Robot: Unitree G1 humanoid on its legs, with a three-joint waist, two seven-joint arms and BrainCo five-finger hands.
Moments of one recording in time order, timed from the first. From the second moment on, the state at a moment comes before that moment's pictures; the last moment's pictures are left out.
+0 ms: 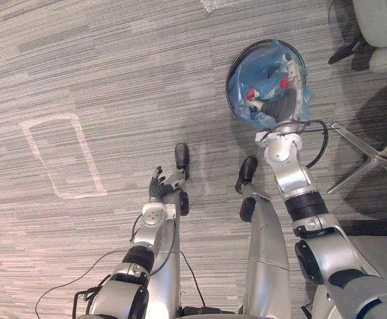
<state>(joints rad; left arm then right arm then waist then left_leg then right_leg) -0.42 0.02 -0.03 0.80 -0.08 -0.17 0.25 -0.76 -0.26 0.13 0.46 -0.44 -0.03 -0.49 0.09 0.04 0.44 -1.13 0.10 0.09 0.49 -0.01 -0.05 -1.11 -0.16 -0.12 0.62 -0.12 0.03</state>
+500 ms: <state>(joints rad) -0.53 0.02 -0.03 0.88 -0.10 -0.17 0.28 -0.90 -0.22 0.16 0.81 -0.51 0.05 -0.49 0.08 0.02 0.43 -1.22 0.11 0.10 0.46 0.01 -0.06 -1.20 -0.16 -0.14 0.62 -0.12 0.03</state>
